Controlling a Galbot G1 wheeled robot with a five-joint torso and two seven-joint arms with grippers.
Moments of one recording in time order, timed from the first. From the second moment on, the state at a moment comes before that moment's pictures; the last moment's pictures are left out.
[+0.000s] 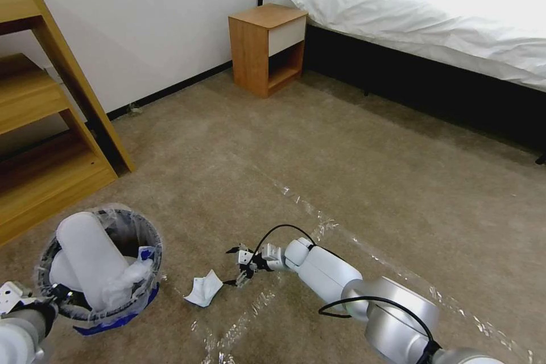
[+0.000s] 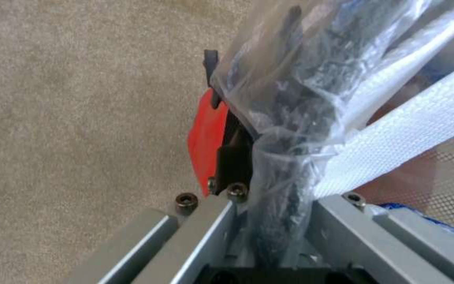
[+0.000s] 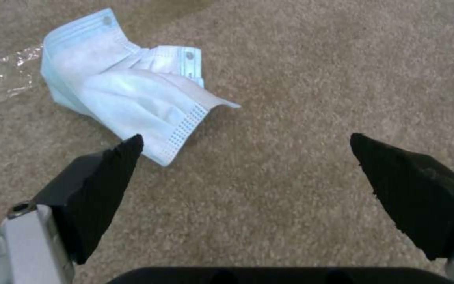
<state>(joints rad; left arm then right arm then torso) 1.62 -1.31 -1.10 -2.35 -1.50 0.65 -1.09 -0.38 1.61 -0.55 0.34 0.11 0.47 -0.70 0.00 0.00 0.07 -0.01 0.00</state>
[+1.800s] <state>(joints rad) 1.61 -1.33 -1.09 -2.36 -1.48 0.65 -1.08 -0.35 1.61 -0.56 0.39 0.13 0.46 -0.71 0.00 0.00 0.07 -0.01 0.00</state>
